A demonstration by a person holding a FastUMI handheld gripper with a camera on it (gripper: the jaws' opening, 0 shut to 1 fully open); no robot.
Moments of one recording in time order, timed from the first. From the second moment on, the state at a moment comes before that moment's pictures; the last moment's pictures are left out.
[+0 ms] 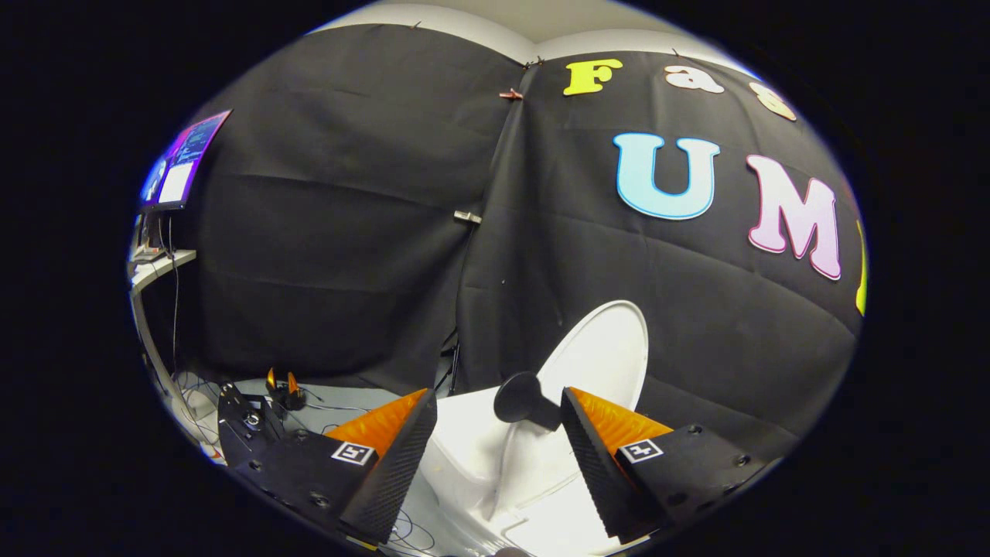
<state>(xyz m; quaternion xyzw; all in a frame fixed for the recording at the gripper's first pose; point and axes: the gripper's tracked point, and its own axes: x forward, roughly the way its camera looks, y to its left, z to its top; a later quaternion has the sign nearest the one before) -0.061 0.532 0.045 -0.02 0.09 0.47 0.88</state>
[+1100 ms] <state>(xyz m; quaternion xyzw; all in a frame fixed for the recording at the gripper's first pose) 0.048 0.001 -0.008 0.02 0.03 0.06 1.00</state>
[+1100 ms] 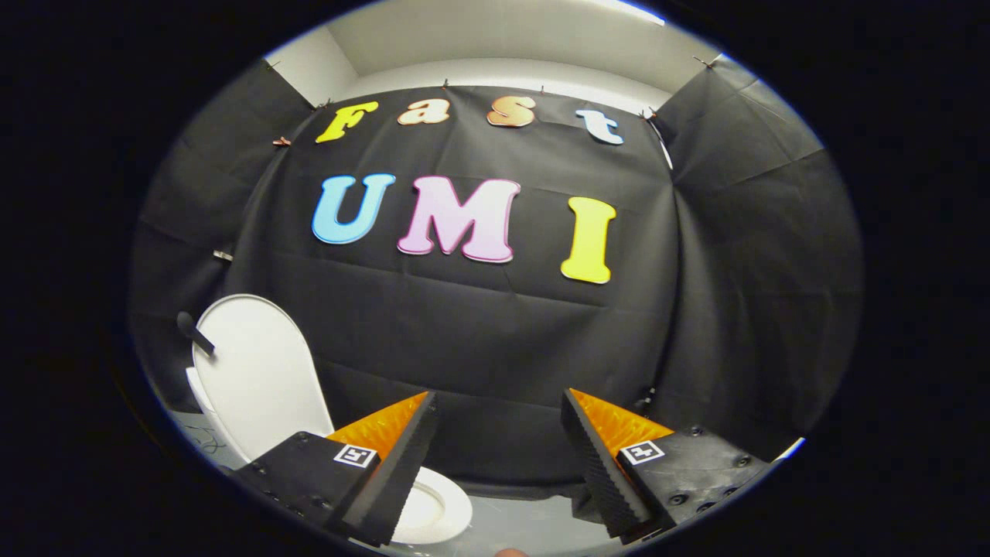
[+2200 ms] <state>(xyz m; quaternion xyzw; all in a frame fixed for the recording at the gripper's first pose) 0.041 -0.012 -0.027 0.04 0.01 0.05 1.00</state>
